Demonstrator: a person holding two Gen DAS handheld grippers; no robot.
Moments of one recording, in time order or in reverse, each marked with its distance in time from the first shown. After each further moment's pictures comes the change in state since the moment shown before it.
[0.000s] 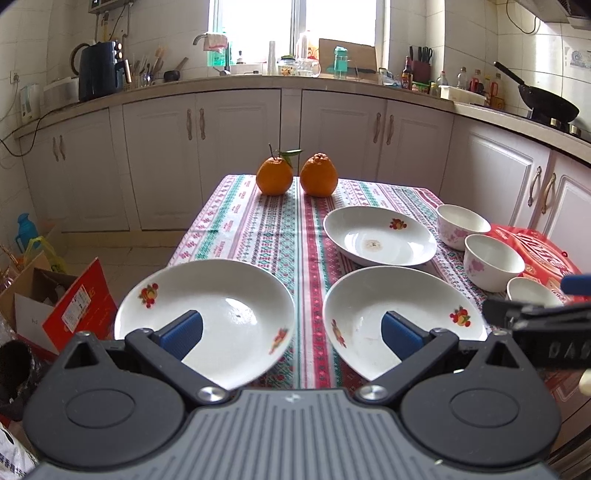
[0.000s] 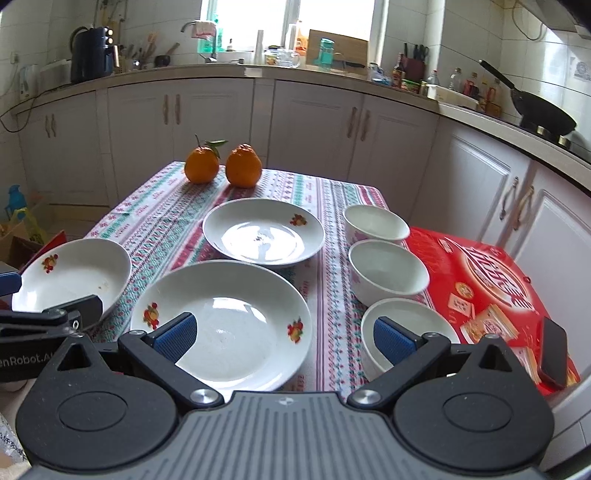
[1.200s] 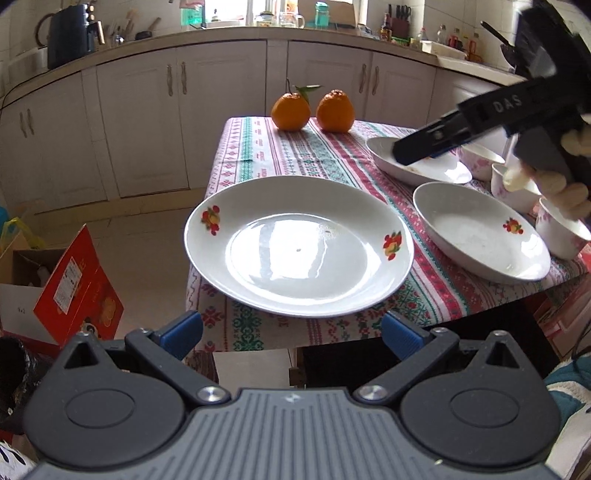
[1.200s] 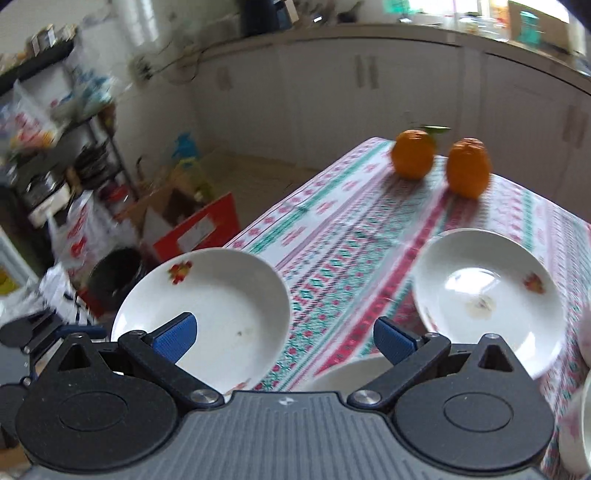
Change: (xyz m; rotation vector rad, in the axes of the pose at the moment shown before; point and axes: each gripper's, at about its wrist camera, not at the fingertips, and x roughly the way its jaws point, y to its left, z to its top) left arm 0.038 0.117 -0.049 0.086 0.133 -0.136; right arm 0.126 0.088 0.084 -0.244 0.160 0.637
